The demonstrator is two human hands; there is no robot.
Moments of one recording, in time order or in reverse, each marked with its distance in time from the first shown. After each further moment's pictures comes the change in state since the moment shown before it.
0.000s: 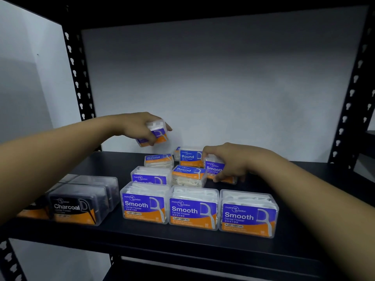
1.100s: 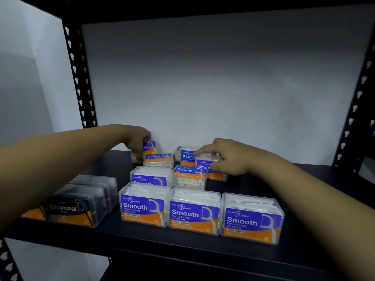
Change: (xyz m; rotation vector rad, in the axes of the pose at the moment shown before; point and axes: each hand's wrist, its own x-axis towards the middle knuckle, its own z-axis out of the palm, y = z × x) left_hand 0.045 -0.058 0.037 0.425 -0.161 -0.308; right_hand 0.020 0.011 0.003 -0.027 0.173 -0.221
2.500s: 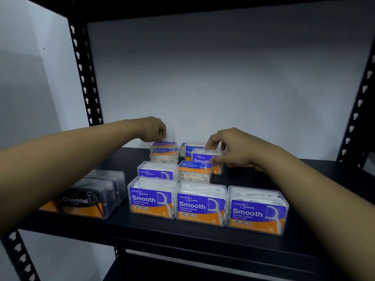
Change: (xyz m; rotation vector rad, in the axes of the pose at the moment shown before) left_hand -0.028 0.033 -0.020 -0.042 0.195 0.064; right_hand 0.004 0.000 -0.006 -0.005 0.109 -0.002
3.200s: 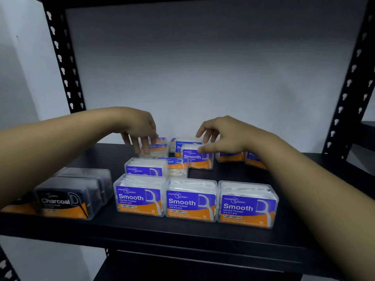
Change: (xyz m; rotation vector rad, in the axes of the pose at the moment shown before) left_hand -0.047 0.034 -0.031 -0.378 -0.290 -0.186; right_hand -0.002 -0.003 -0.015 0.124 0.002 0.053
